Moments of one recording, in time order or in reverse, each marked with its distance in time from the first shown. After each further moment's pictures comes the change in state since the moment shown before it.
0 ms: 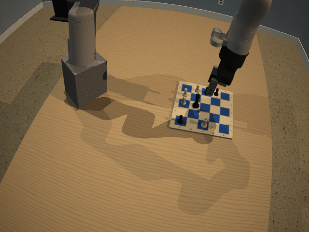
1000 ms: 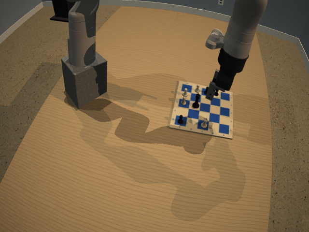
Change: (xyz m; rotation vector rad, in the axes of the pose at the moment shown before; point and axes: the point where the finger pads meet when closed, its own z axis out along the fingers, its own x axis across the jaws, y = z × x) arm -0.027 0.004 -0.008 -0.060 0.037 0.163
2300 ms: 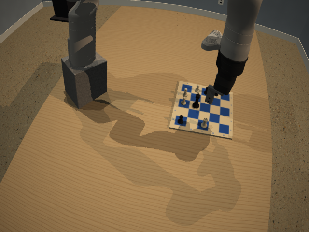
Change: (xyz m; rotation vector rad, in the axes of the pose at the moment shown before) arm -0.022 0.006 -0.008 -0.047 0.025 0.125
